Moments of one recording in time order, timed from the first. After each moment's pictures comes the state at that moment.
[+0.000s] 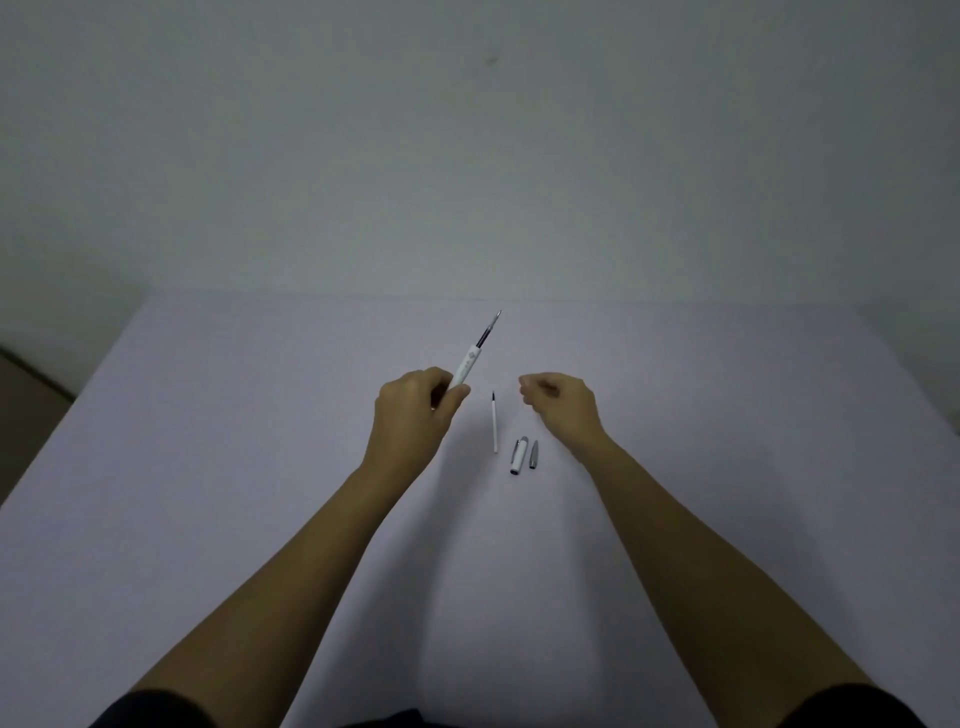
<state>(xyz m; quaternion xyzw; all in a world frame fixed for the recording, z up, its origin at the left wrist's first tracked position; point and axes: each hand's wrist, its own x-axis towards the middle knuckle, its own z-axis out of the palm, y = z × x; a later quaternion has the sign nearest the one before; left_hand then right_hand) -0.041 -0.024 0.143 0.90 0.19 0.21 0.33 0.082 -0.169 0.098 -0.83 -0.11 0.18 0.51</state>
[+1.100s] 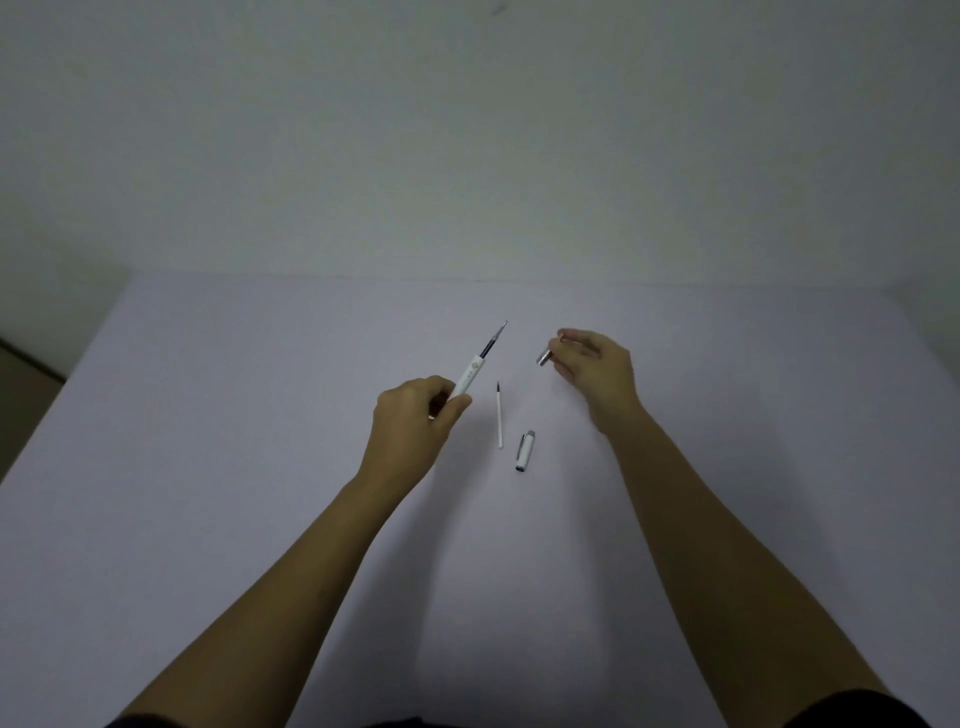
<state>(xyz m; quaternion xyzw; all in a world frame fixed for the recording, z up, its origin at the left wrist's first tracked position) -0.038 -0.017 0.127 0.89 0.20 0.16 0.37 0.120 -0.165 0.104 -0.70 0.02 0.18 0.70</state>
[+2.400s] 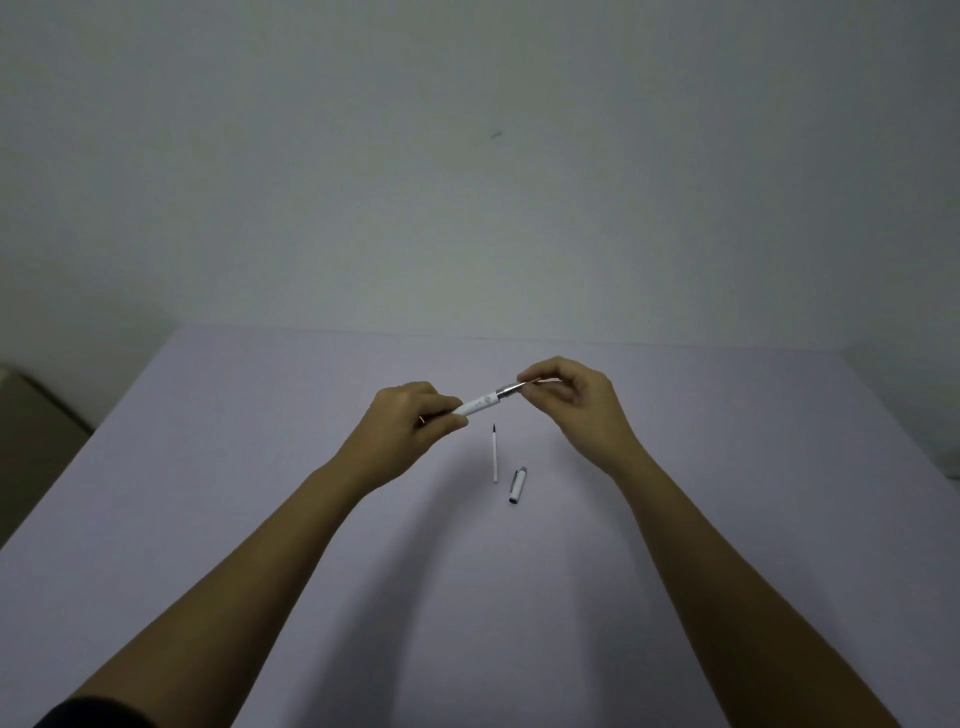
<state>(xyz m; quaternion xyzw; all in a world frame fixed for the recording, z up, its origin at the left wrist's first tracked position) -0.070 -0.006 0.184 0.94 0.05 0.15 0.31 0.045 -0.193 0.194 -0.73 -0.29 0.14 0.60</state>
